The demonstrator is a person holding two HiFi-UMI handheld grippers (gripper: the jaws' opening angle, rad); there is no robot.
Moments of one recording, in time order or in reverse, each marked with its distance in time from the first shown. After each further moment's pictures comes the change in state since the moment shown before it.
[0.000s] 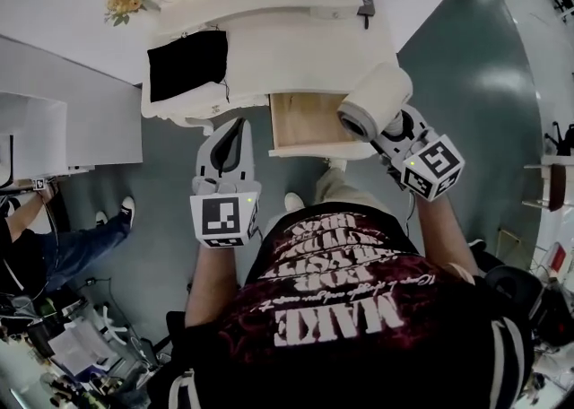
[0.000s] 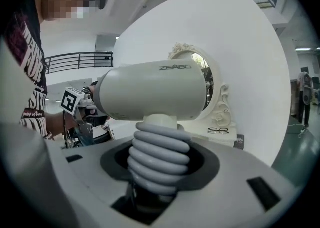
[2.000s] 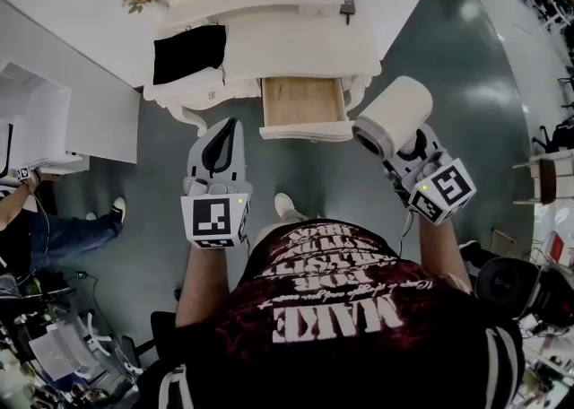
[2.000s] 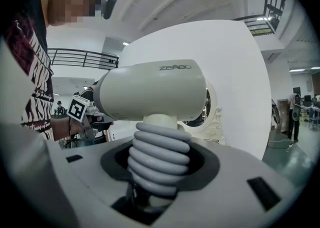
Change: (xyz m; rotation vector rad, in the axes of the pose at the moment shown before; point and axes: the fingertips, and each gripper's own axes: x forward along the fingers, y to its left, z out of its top) left arm -0.139 -0.056 0.013 0.043 -0.117 0.017; right arm -0.147 0.118 0.014 -0.097 -0.118 -0.082
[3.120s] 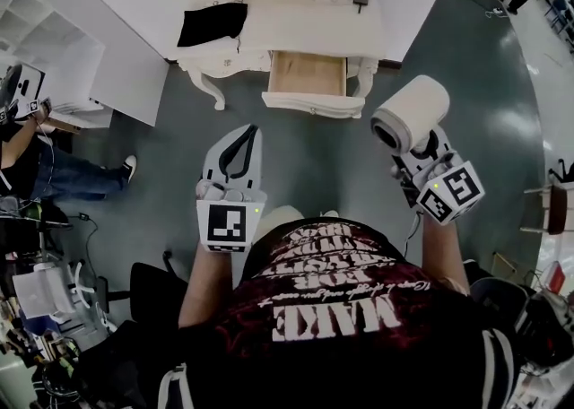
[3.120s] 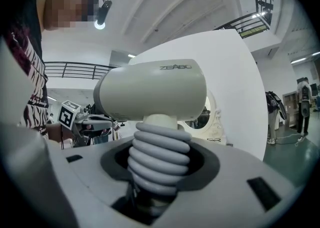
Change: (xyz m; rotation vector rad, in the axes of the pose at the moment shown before) left arm -0.111 -0.163 0.026 0.121 0.041 0.072; right arm -0.146 0.006 -0.014 0.043 -0.093 0.099
